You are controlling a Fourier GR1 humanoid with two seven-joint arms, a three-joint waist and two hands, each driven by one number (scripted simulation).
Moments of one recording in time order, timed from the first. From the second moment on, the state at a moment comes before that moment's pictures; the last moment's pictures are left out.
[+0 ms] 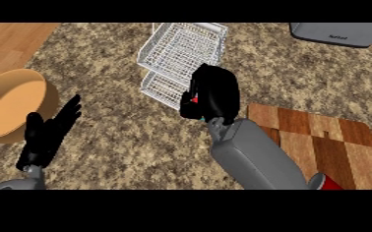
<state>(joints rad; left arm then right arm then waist) -0.02 0.31 0.08 -1.39 0.02 -0.14 0.19 -0.65 -0.01 0.51 -1.42 0.87 -0.03 0.96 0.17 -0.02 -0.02</state>
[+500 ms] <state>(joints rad) -0.06 0.29 0.06 -1.37 0.01 -0.14 0.20 -0.98 -0.01 0.59 -1.36 1.04 -0.07 1.14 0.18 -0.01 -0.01</state>
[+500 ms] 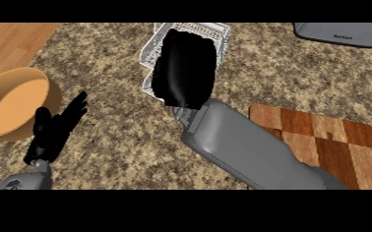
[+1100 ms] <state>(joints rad) -0.11 0.28 0.06 -1.34 0.00 -0.13 0.20 -1.27 -0.01 0.55 -1.15 1.07 -0.12 1.20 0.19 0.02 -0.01</state>
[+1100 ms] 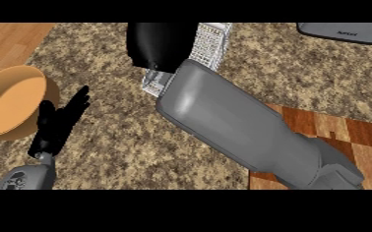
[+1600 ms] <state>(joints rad) -0.11 0.29 0.08 -1.34 0.01 -0.13 0.19 -1.39 -0.01 0.43 -0.96 1.04 -0.27 1.14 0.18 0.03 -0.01</state>
